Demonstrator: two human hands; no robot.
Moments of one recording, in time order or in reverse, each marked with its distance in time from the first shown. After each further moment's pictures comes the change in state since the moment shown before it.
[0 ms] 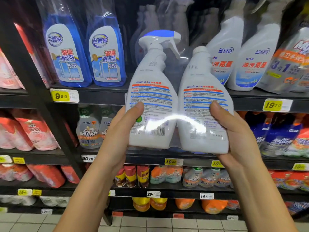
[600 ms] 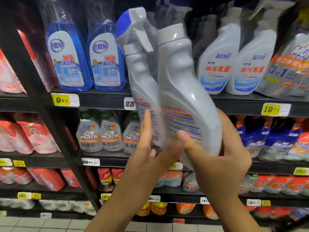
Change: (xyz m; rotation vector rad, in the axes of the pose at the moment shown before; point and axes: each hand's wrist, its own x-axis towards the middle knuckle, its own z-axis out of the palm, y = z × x) left_hand -0.041 -0.016 0.030 0.072 -0.106 0.125; right_hand -0.037 0.025 0.035 -0.869 0.196 -0.886
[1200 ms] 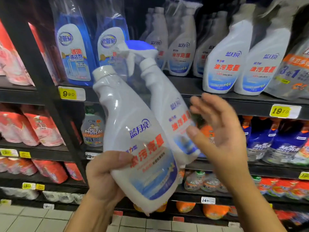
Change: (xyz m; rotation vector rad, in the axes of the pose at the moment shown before) left_hand -0.017 0.002 -0.033 -0.576 -0.056 0.030; right_hand 0.015 0.033 -0.003 0.380 -0.405 0.198
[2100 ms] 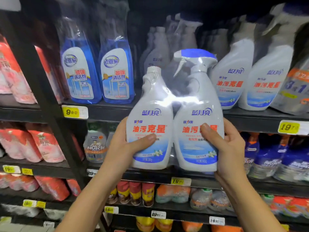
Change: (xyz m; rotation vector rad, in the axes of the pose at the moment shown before) left_hand 0.073 0.007 -0.023 0.690 0.191 -0.009; right_hand 0.031 0.044 -0.010 0.411 0.348 0.332
